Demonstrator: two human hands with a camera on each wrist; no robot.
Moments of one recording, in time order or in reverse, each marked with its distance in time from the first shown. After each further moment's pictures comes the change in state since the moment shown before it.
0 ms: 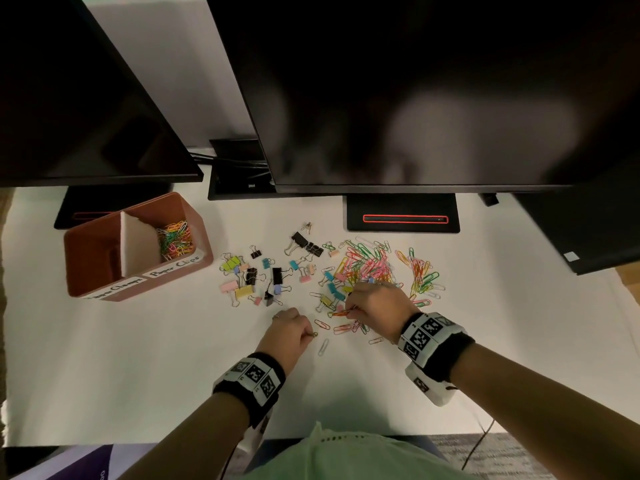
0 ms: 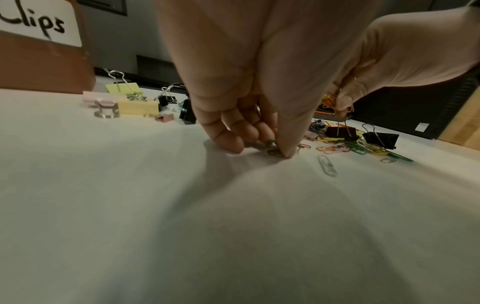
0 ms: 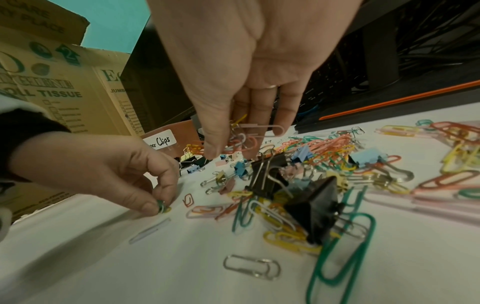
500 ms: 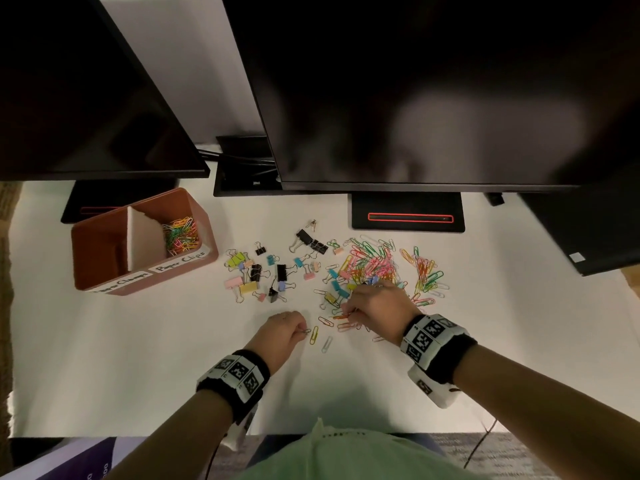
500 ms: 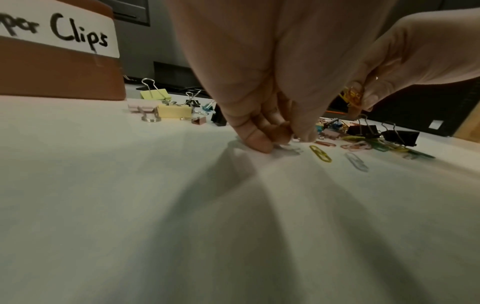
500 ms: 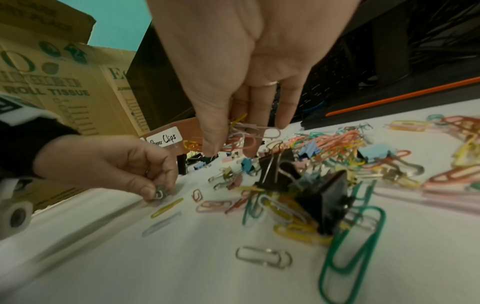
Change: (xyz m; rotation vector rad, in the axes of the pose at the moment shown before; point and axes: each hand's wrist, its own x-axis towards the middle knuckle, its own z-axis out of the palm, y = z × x) left_hand -0.010 -0.020 -0.010 -0.105 -0.044 0.043; right_hand 0.001 -0.002 0.012 -0.075 0.062 -0.069
